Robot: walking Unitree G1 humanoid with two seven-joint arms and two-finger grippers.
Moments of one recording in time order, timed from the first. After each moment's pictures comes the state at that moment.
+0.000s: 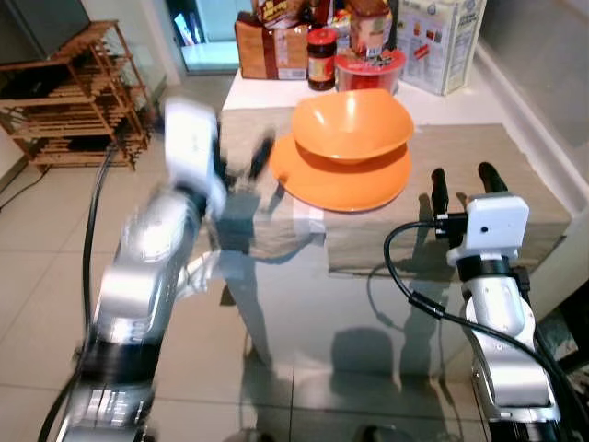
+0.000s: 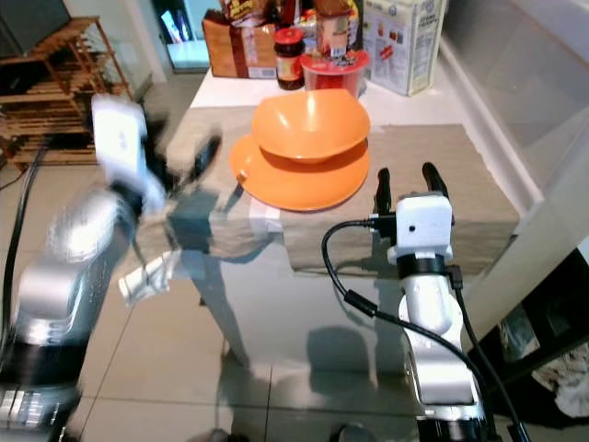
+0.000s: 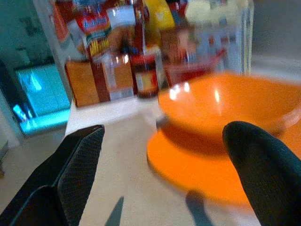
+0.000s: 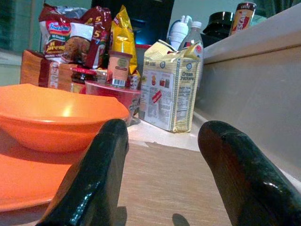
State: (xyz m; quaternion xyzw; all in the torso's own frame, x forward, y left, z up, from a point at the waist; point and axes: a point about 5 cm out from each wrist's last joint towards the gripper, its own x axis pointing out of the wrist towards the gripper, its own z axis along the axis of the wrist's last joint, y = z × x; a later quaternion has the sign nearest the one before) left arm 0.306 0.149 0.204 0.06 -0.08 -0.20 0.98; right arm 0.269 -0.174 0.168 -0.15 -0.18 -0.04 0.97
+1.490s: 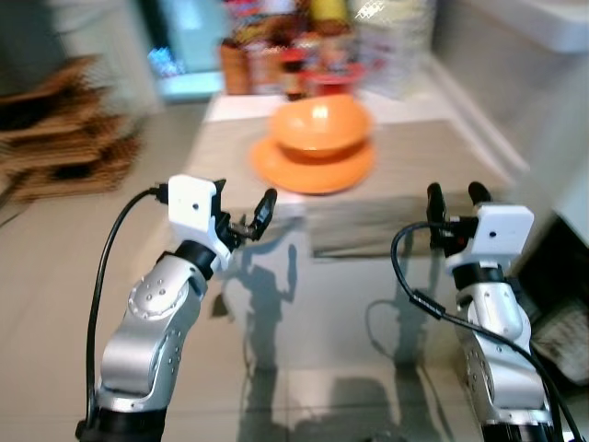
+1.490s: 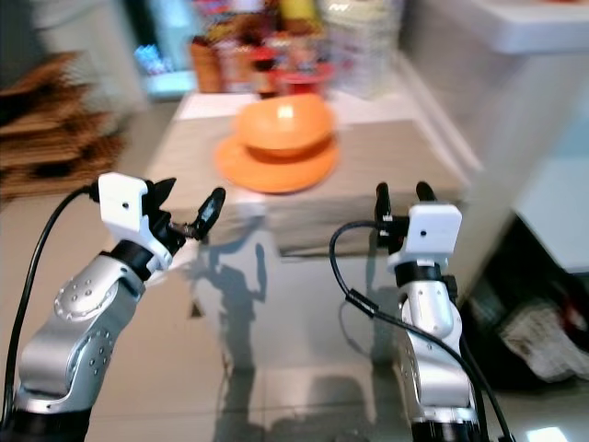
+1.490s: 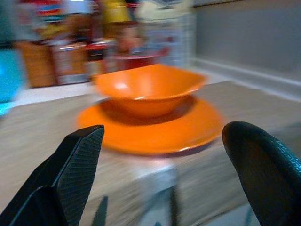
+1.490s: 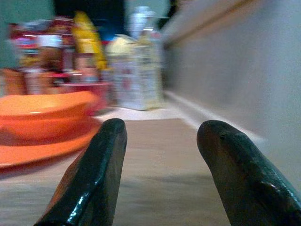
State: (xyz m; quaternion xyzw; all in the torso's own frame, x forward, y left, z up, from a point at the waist) left arm 0.275 0.135 0.173 -0.02 -0.04 -0.18 0.98; right arm 0.271 -0.178 0.149 -0.05 -0.13 -0.03 0.99
